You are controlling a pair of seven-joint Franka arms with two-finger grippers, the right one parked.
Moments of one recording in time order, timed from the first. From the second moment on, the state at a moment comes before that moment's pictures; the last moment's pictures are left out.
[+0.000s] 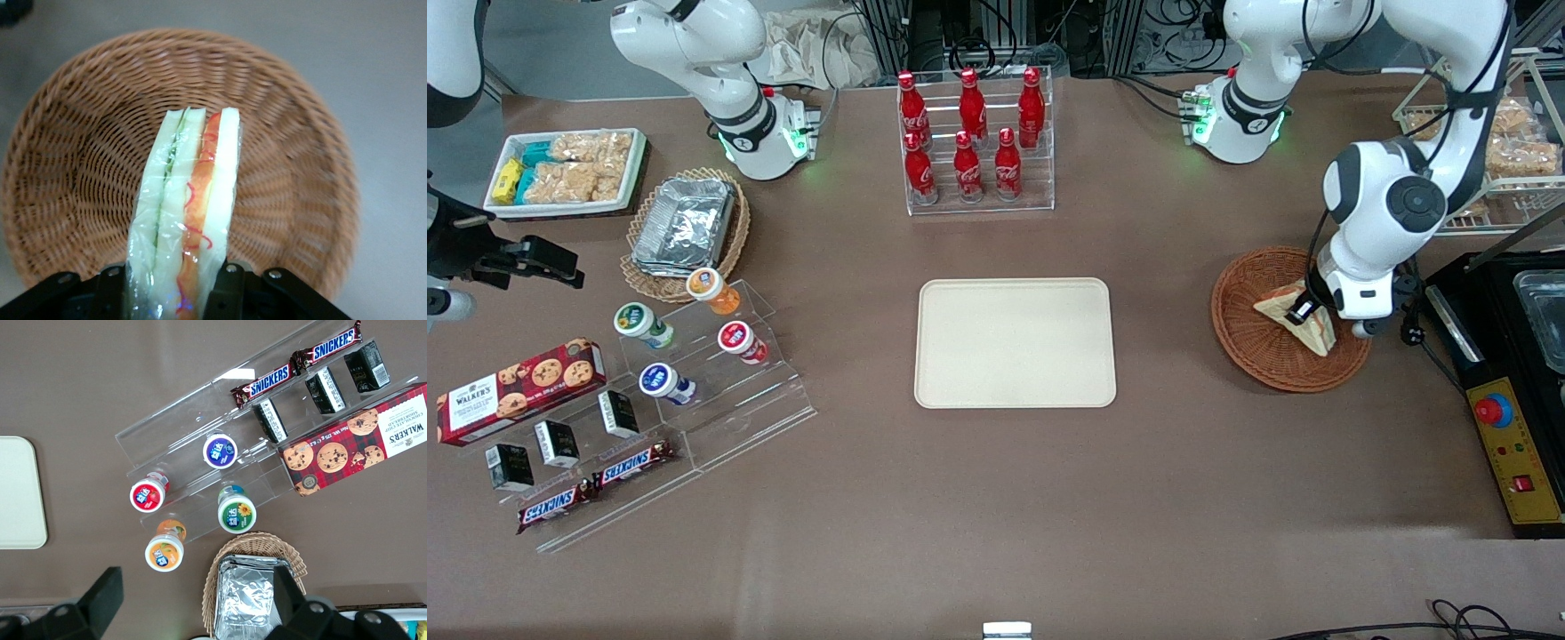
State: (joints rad) arm 0.01 -0.02 -0.04 -2.48 0.07 2.46 -0.82
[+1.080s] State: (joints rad) arm -0.45 0.02 -0.07 -1.87 -0.06 1.79 -0.52
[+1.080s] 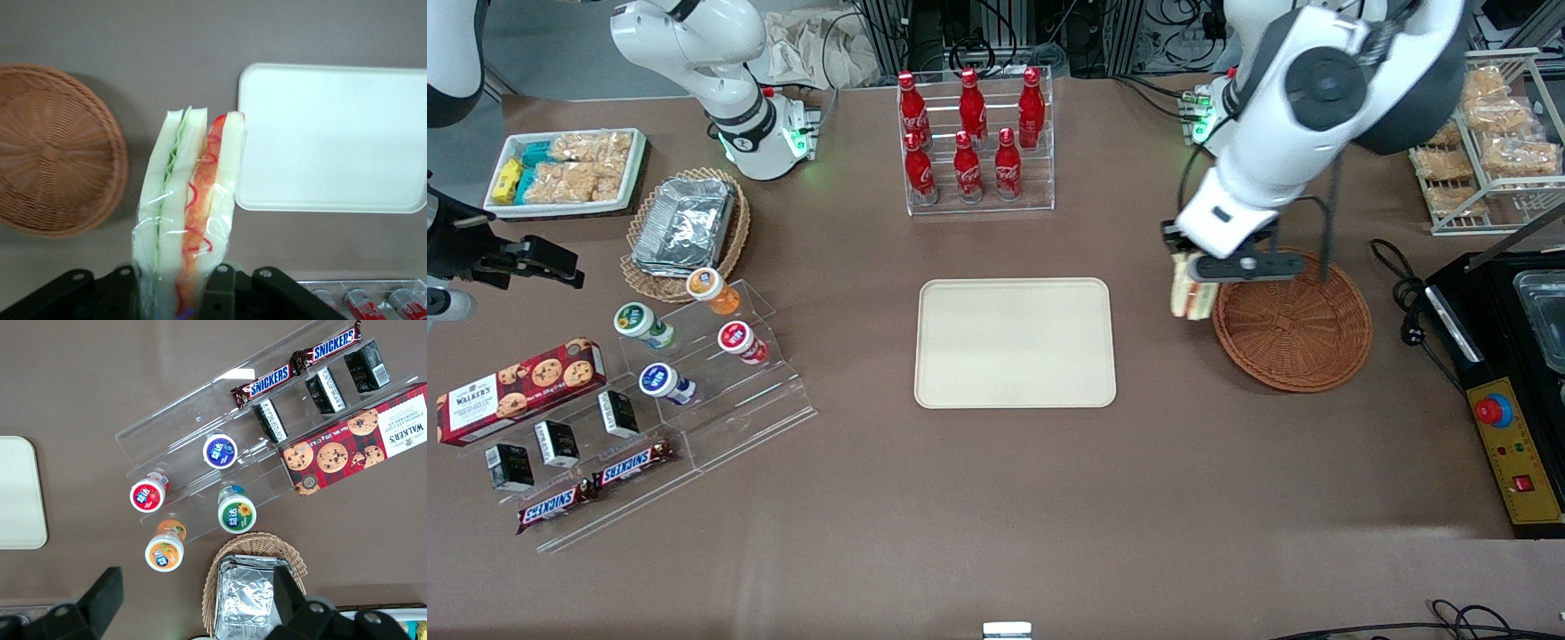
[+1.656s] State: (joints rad) arm -0.57 0.36 -0.07 -1.86 -0.06 2.07 -0.59
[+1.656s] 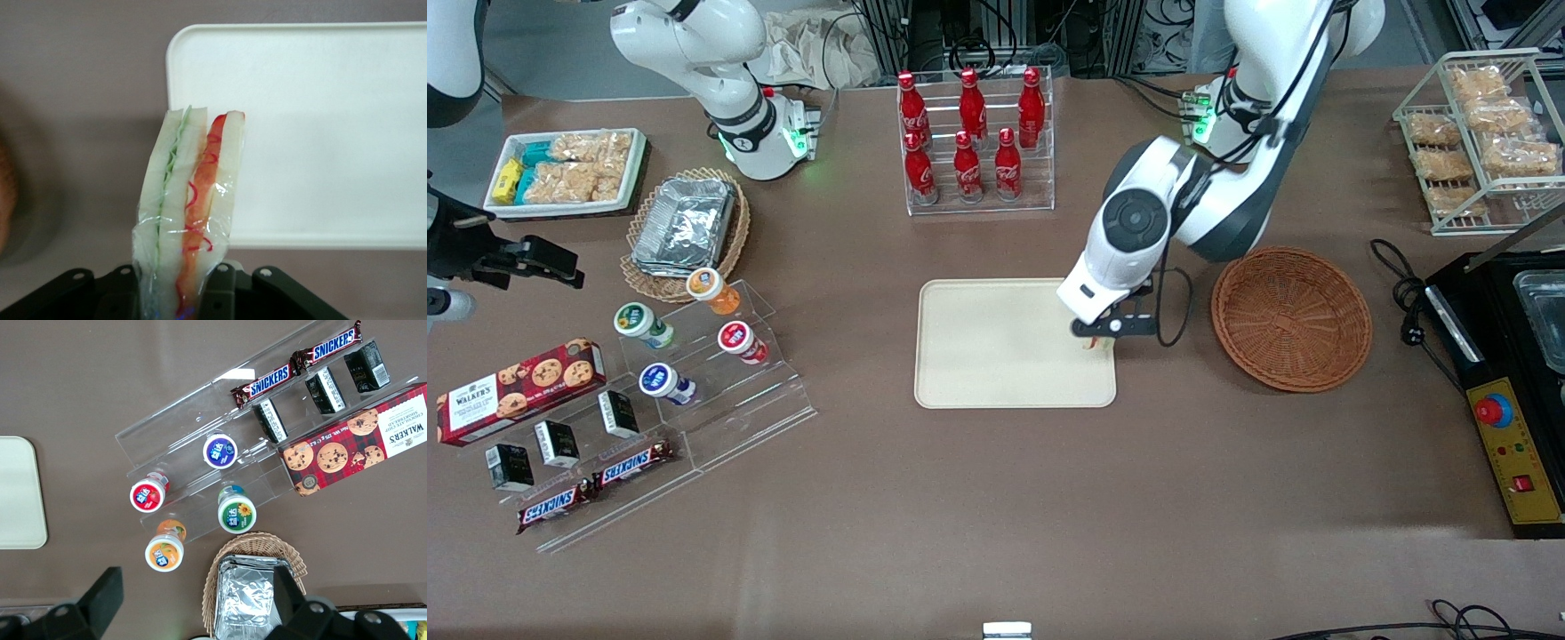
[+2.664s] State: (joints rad) arm -0.59 0.54 -0.07 -1.92 -0.01 2.34 -0.60
